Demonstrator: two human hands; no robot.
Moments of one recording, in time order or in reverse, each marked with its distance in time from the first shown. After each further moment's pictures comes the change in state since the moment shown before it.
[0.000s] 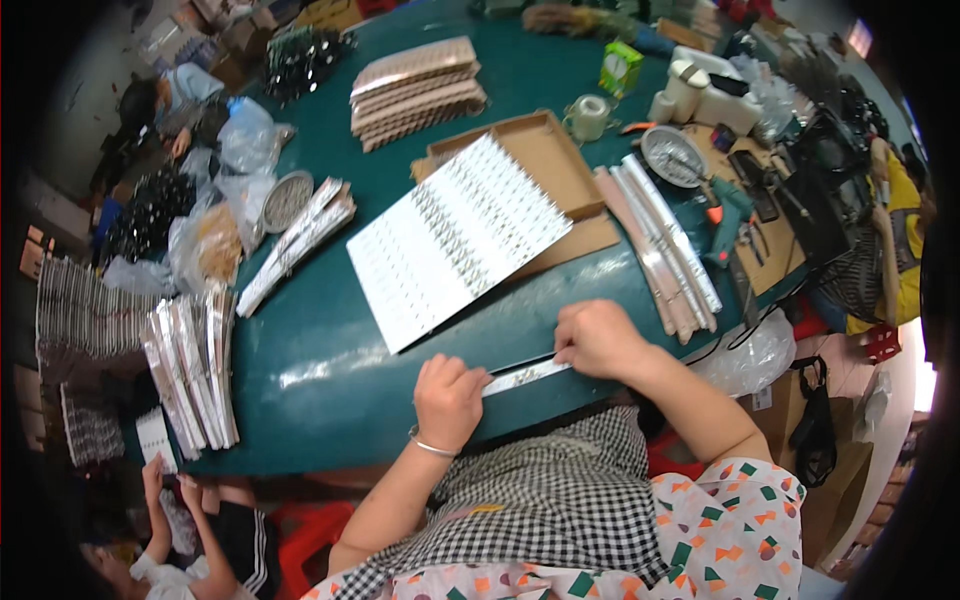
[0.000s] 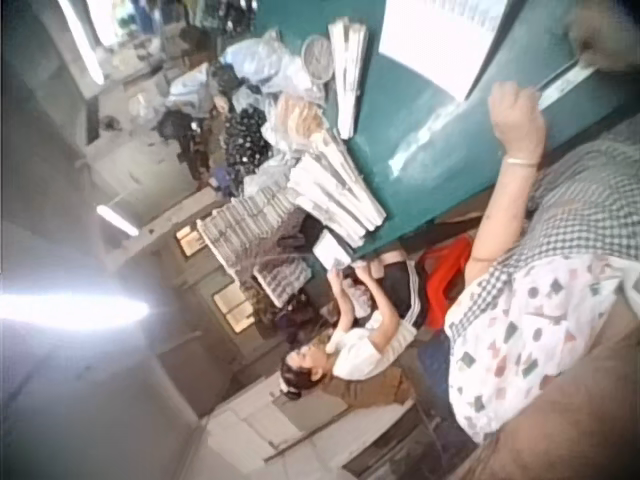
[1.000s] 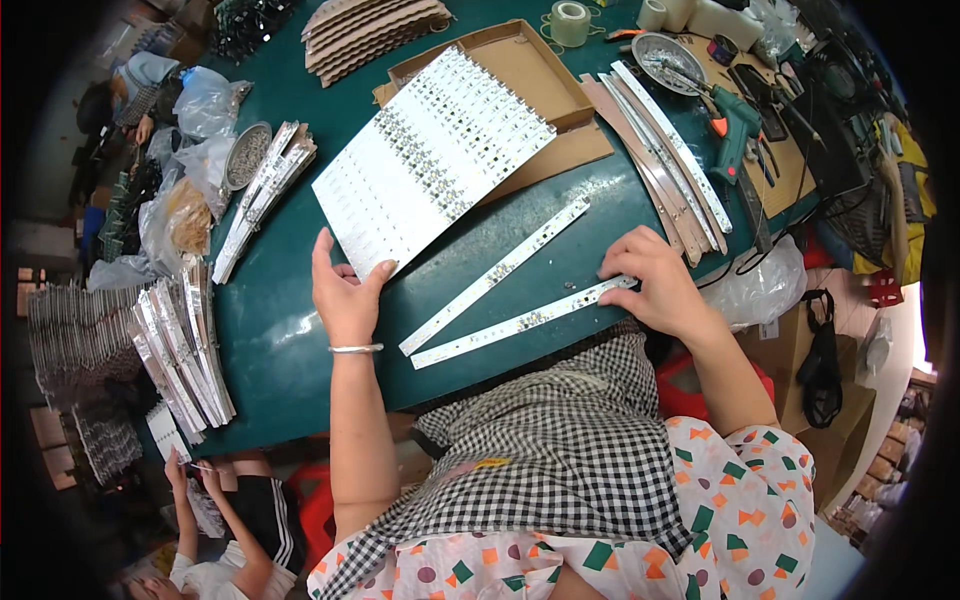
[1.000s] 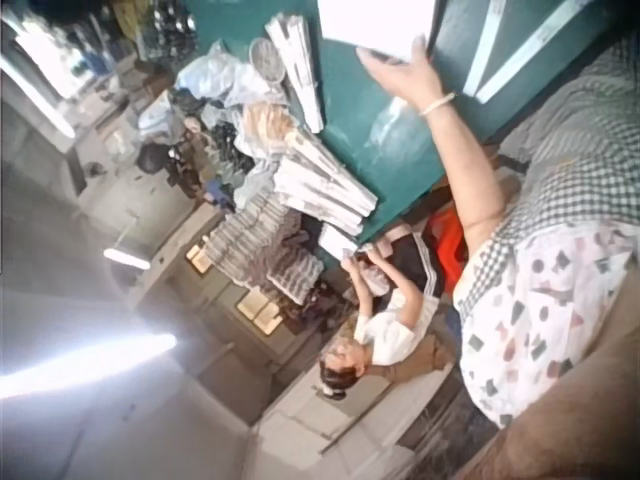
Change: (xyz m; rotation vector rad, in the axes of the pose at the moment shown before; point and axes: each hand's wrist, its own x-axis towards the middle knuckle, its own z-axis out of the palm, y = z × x) left_hand 0.034 -0.074 -0.036 -0.033 0.114 -0.640; right_hand -0.067 0.016 -0.009 0.100 0.337 -0.048
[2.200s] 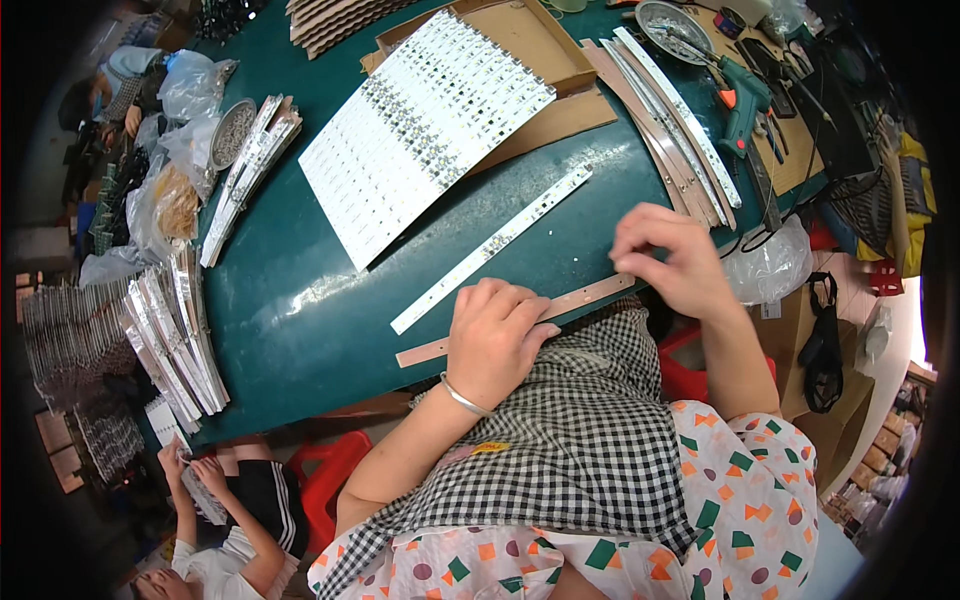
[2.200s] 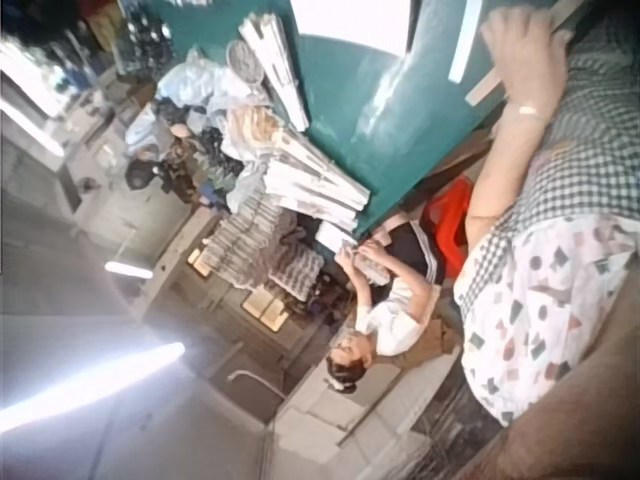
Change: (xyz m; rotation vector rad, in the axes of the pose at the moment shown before) left_hand -0.113 0.079 0.048 -0.027 -0.430 0.676; right_hand 0.003 -0.012 -0.018 0.411 -0.033 0.319
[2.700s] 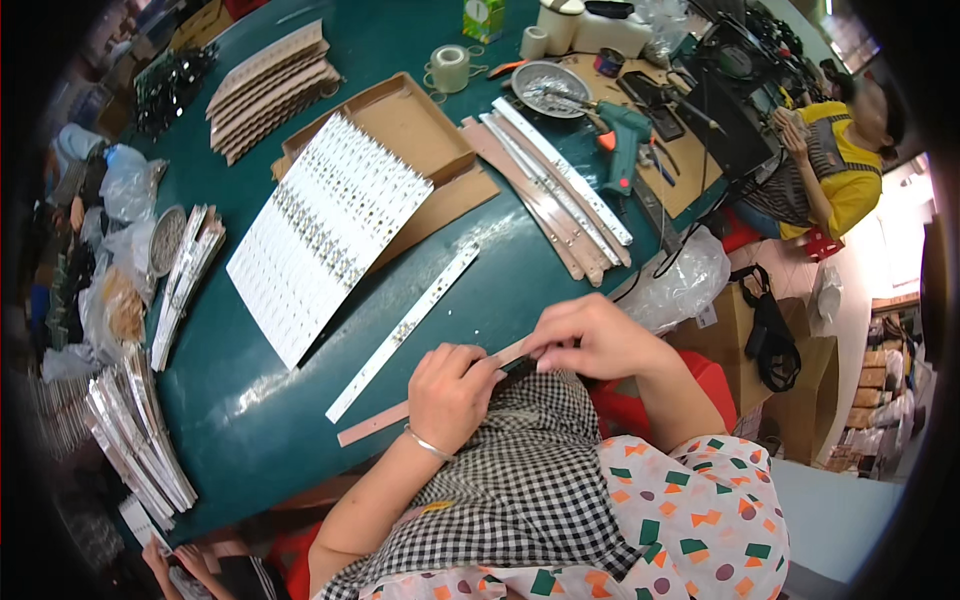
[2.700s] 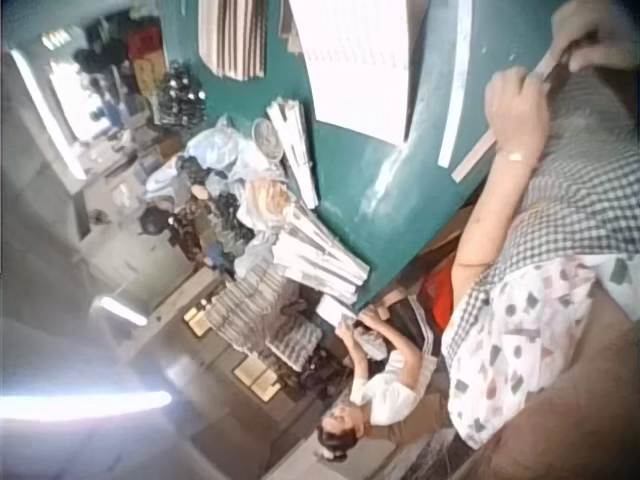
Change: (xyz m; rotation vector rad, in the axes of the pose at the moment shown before) left_hand 0.020 0.010 0.028 -0.051 0.016 0.180; right_hand -0.034 -0.009 -0.019 -0.087 -0.268 -0.058
